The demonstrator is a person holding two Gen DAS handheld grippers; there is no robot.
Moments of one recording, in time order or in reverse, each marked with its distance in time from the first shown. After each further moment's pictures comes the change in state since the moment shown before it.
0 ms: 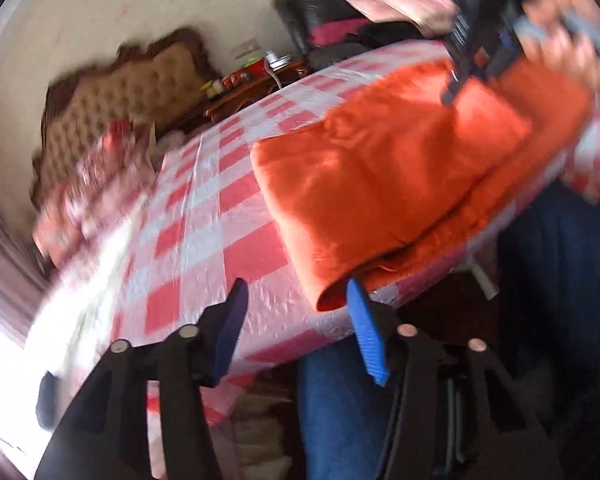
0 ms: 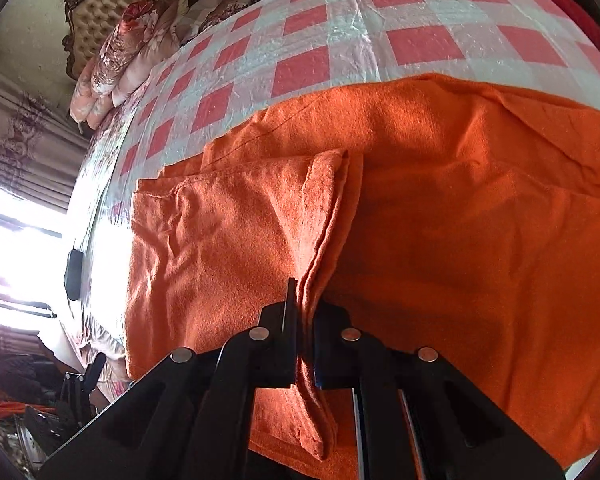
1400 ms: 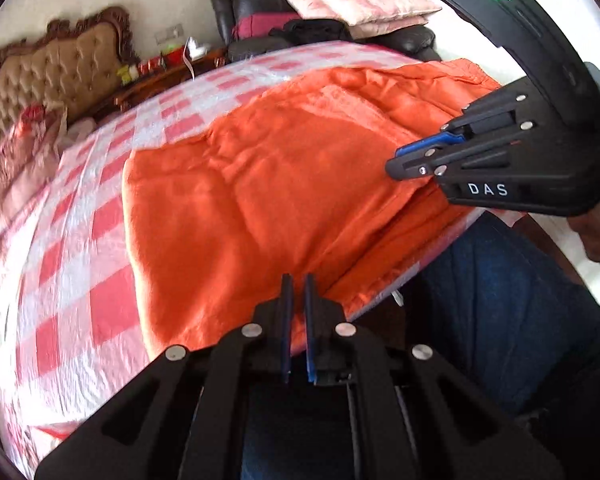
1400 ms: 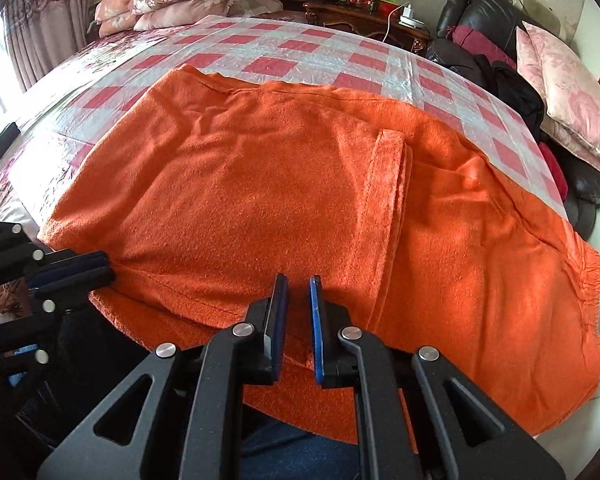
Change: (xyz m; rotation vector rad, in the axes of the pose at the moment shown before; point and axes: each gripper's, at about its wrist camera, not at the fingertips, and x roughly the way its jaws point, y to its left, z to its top) left arm 0.026 -0.025 0.041 -0.061 0.055 -0.397; right arm 0.007 0.062 -0.106 -0.477 -0.205 -0.401
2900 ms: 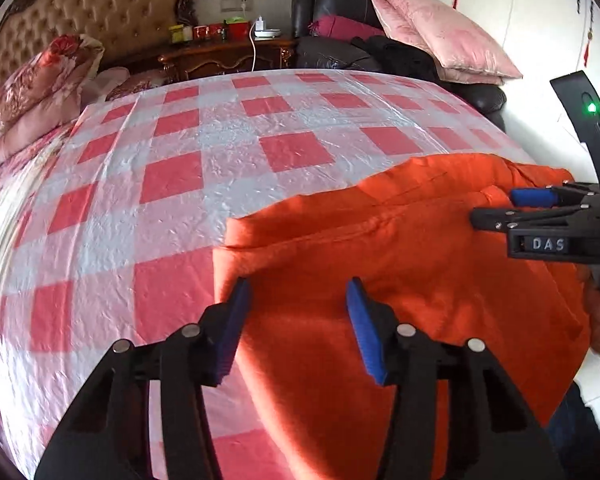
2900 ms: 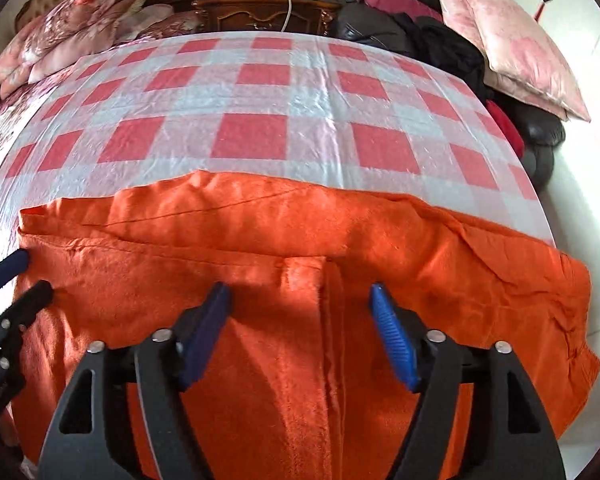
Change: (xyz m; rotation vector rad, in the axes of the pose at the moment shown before) left arm 0.076 0.140 0.070 -0.252 -0.033 -0.002; right arm 0.060 -0.054 0.103 0.295 0.081 -0.194
